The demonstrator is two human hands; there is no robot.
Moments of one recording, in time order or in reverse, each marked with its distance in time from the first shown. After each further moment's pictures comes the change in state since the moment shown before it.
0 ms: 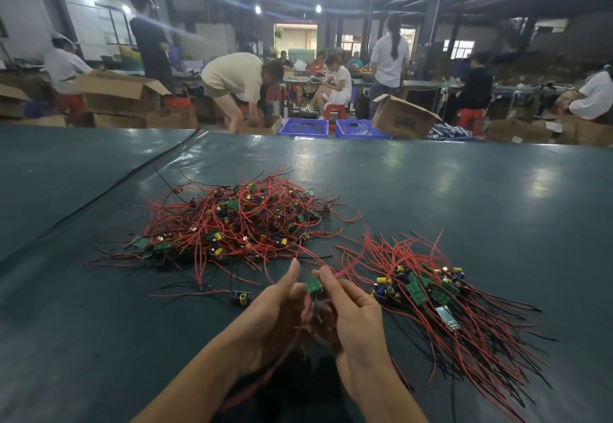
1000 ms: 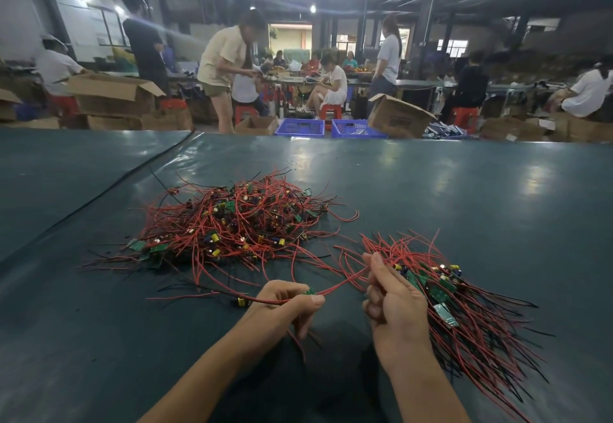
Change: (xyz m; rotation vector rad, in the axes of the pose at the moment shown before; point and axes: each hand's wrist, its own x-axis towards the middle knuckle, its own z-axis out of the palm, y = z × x) left_hand -0.001 -0.002 0.003 0.524 0.015 0.419; right_hand 0.024 -0.019 -0.036 0.221 0.276 -0.104
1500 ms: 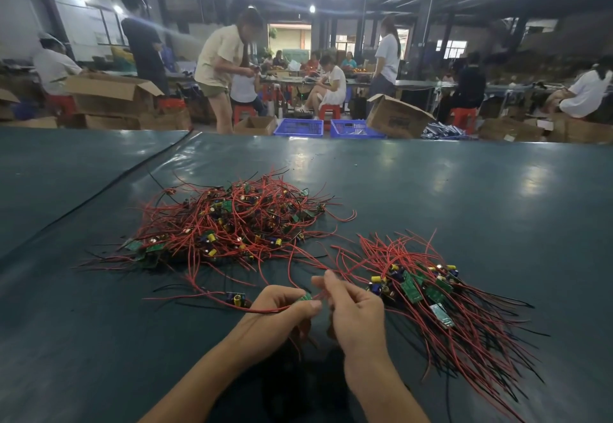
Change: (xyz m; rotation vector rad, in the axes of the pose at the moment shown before) left_hand 0.002 -0.002 0.003 0.091 0.031 -0.052; right_hand -0.021 0.025 0.017 -0.408 -0.132 -0.060
